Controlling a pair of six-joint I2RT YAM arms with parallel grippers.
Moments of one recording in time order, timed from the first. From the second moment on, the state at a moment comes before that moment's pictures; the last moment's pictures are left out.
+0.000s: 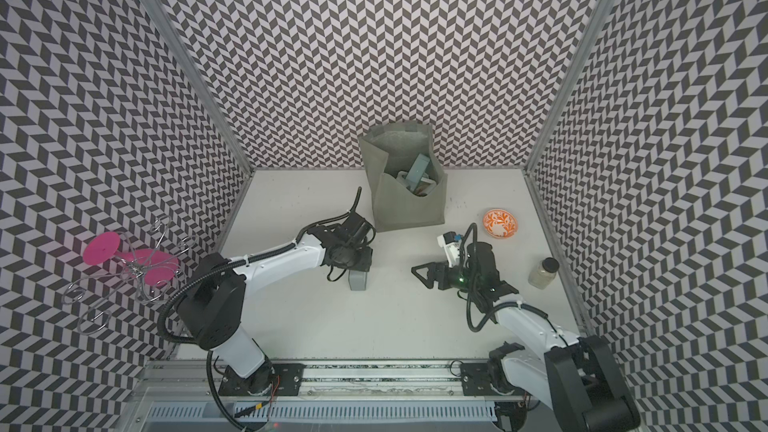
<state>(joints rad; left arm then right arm) -0.72 1.68 1.16 -0.65 -0.08 -0.50 0.28 1.11 0.36 0.18 -0.72 0.47</state>
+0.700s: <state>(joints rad) -0.72 1.66 1.18 -0.68 -0.15 -0.49 0.28 1.13 0.36 0.19 -0.73 0.47</state>
